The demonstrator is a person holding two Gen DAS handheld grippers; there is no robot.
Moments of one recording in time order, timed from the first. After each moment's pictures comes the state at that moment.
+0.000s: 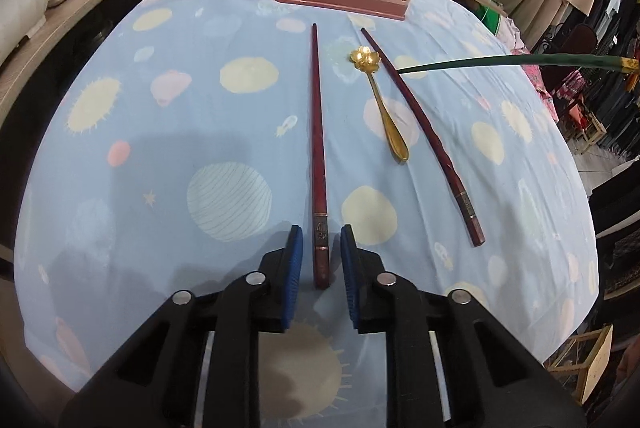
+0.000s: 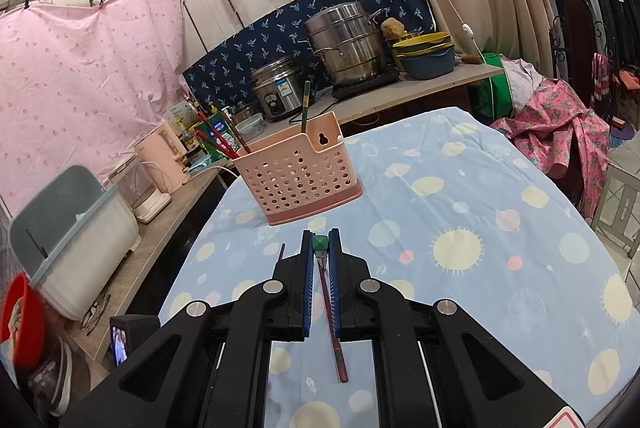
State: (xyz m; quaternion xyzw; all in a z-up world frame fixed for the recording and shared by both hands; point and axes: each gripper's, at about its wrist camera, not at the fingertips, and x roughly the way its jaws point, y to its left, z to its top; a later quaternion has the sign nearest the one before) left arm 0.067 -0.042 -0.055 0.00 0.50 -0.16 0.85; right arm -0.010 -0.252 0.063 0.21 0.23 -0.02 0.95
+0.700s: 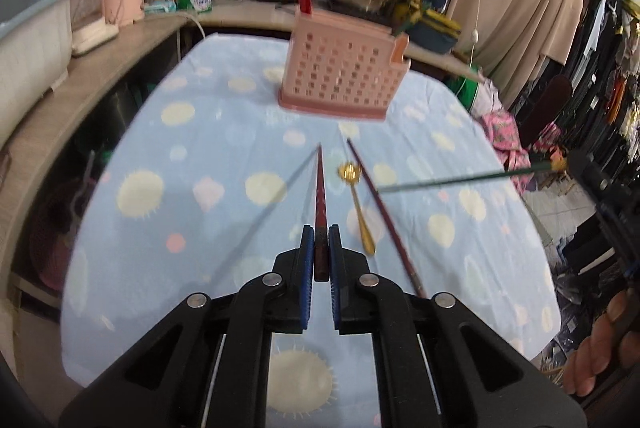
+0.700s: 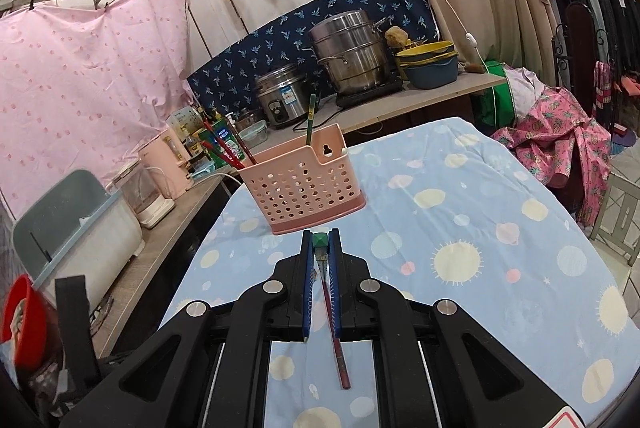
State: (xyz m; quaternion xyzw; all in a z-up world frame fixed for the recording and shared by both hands) left arm 0.067 -0.014 0.045 -0.05 0.40 -0.18 0.90; right arm -0.012 -0.253 0.079 0.20 0.21 -0.01 0.96
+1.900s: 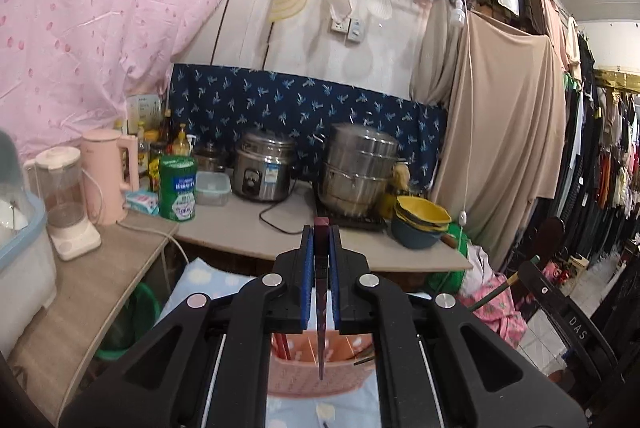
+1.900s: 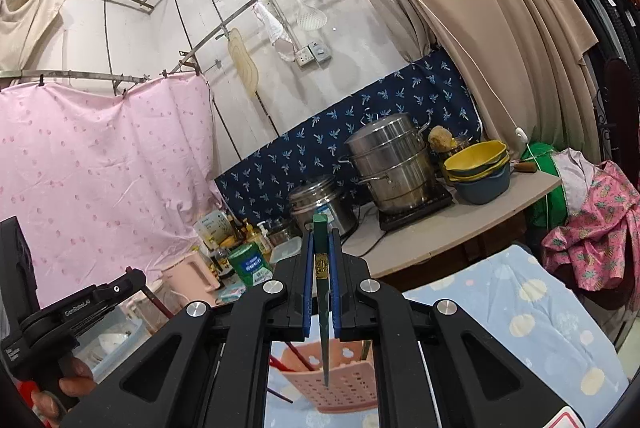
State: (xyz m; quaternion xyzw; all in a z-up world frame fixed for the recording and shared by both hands) left arm 0.216 -0.035 0.260 -0.09 0.14 -0.17 0.97; right arm 0.144 -0.295 0.220 0.23 0.04 0.01 0.97
